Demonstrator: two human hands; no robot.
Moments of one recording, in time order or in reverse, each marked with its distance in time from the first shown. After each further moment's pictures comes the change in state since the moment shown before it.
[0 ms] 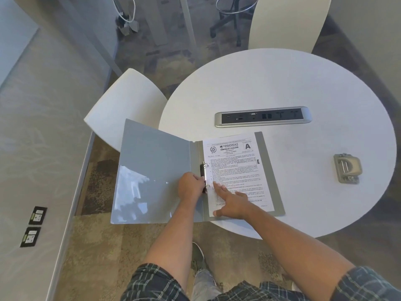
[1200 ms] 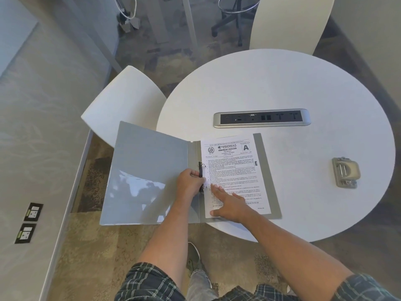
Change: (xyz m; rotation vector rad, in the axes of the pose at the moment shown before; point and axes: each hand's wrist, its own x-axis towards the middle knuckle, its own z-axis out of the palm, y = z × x) left_hand 0.015 -0.002 0.007 -0.296 -0.112 -0.064; right_hand -0.013 -0.004 -0.006 0.098 0.008 0.031
